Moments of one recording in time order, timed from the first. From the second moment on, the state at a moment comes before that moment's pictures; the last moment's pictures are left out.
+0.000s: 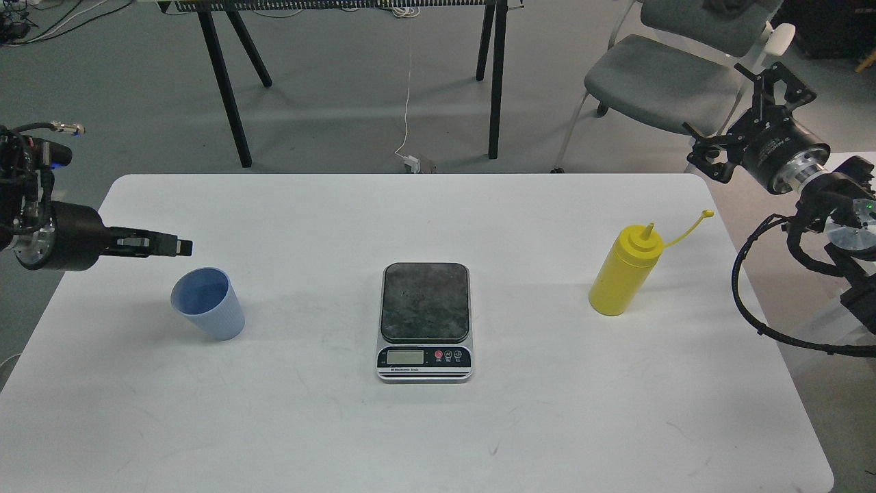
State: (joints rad) left arm -1.18 0.96 0.18 -1.01 1.34 -0.49 -0.49; right arm 0.86 -0.49 0.67 0.52 0.15 0.49 0.02
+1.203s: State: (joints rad) left arm -1.03 0.88 0.17 -0.92 1.34 -0.44 -0.49; right arm 0.87 -0.49 0.67 0.53 0.15 0.49 0.02
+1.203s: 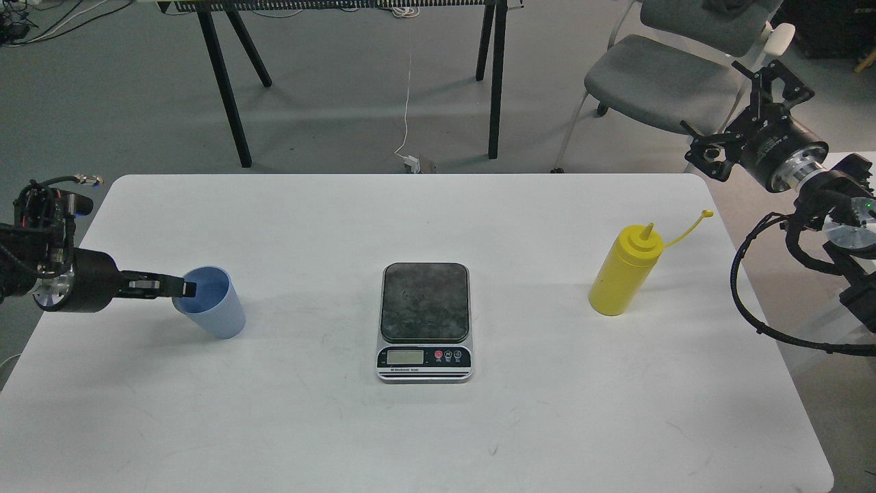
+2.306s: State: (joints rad) left arm -0.98 0.83 0.18 -0.84 1.38 -0.36 -0.49; right arm 0.87 -0.49 0.67 0.53 0.15 0.49 0.02
